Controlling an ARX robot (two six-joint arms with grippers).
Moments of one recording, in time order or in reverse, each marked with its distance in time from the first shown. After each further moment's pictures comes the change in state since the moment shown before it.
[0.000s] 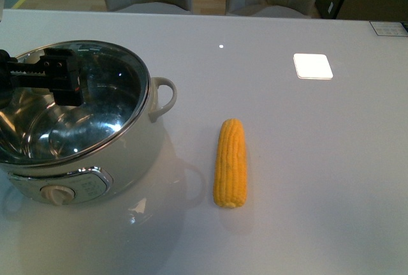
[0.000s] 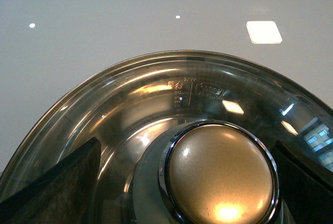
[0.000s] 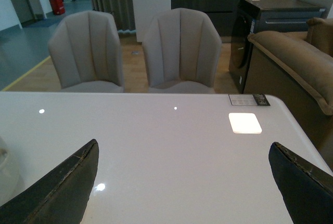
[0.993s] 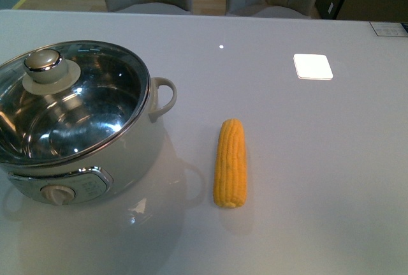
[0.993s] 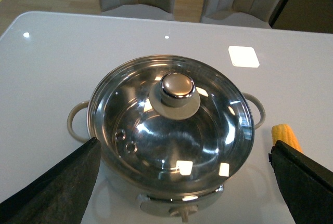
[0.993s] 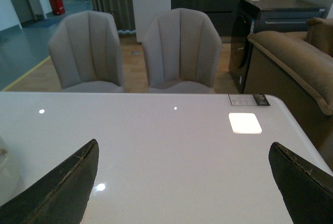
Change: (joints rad) left arm 0.040 -1.142 -0.347 -0.723 0.088 -0.044; right arm 0.000 0.000 0.000 0.000 0.000 0.000
